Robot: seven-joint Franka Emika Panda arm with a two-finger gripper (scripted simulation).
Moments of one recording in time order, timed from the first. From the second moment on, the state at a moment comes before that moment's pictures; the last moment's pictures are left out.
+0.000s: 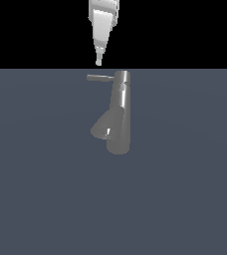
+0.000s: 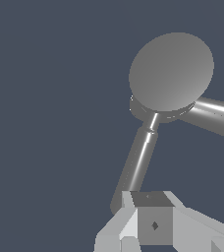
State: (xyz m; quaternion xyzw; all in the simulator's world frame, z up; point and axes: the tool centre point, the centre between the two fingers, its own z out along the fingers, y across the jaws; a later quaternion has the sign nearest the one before) arm 0.084 0.050 0.303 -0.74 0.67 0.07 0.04
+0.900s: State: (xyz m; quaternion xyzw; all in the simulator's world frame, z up) arm 0.125 0.065 0.237 -0.64 0.76 0.05 0.01
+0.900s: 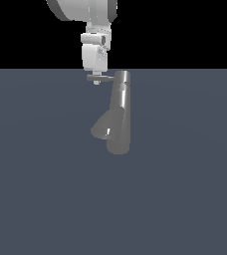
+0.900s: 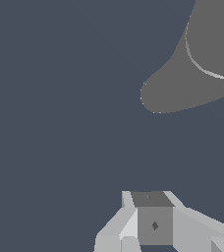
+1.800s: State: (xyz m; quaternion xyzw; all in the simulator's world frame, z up) arm 0.100 0.071 0.247 -0.64 0.77 0.05 0.01
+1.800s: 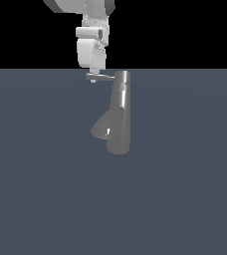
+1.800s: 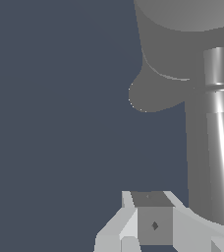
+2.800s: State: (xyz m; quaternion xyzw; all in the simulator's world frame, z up) arm 0.058 0.069 0.279 -0.63 0.77 0.04 0.01
